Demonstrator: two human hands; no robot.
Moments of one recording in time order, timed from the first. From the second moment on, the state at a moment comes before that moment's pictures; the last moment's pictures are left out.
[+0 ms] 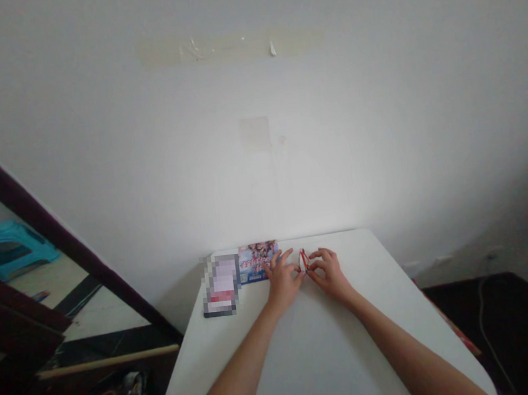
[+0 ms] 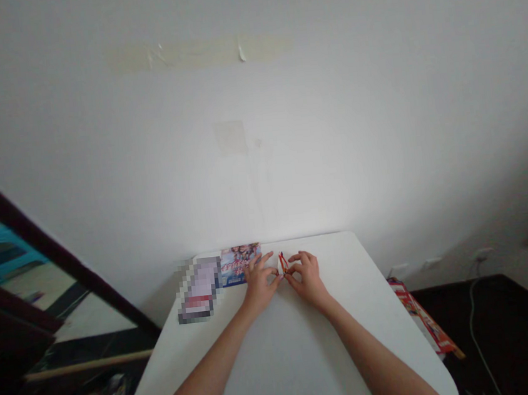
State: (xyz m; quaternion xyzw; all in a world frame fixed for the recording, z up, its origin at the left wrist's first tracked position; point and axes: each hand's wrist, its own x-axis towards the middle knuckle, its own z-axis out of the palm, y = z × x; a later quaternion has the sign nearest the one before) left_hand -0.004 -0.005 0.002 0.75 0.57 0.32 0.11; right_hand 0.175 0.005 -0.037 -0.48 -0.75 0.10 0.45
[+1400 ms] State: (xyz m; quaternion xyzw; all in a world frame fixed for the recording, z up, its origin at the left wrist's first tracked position) left_hand -0.003 -0.004 -0.001 0.72 0.59 0.35 0.12; right_hand 0.178 0.006 -0.035 -0.51 -0.70 0.10 0.49
